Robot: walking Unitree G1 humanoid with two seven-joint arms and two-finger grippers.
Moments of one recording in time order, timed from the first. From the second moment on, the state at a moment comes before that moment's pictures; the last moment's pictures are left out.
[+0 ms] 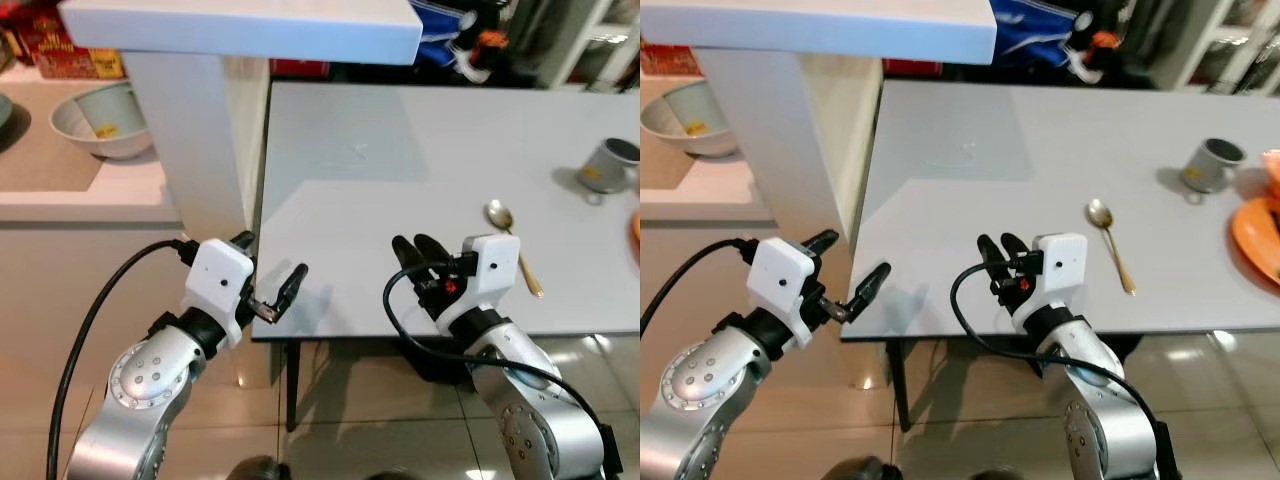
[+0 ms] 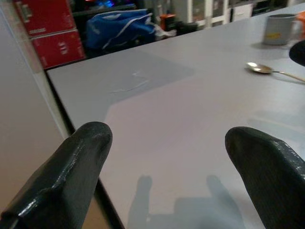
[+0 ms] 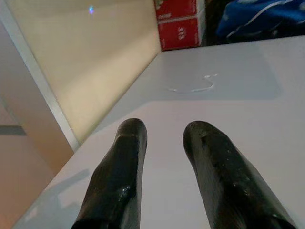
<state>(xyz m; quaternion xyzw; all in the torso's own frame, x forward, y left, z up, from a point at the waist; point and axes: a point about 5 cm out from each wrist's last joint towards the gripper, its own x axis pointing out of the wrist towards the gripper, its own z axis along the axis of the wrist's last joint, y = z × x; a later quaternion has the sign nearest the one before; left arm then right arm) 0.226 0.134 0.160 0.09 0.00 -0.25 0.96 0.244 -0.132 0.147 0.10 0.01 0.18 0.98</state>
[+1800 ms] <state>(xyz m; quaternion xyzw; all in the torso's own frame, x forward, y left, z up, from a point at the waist) 0.266 0.150 0.204 0.11 -0.07 -0.10 0.99 0.282 -0.115 0.176 0.12 -0.03 0.15 0.98</state>
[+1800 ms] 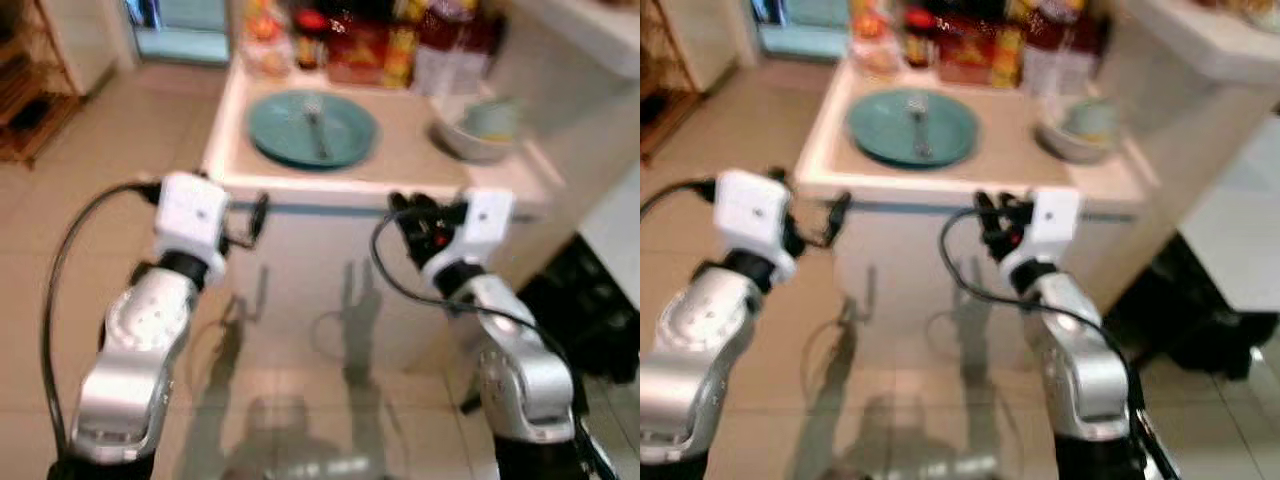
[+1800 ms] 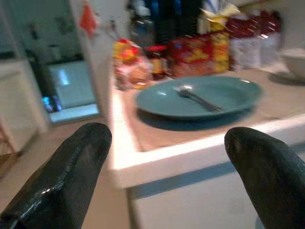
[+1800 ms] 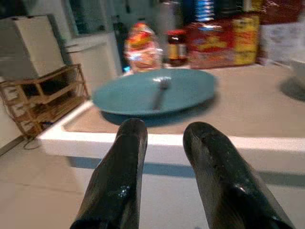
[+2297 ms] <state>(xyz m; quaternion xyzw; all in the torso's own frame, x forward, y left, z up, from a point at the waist) 0.269 0.139 0.211 0.13 -0.09 -0.13 0.98 0.282 -0.132 0.173 0.11 -0.03 0.11 0.99</state>
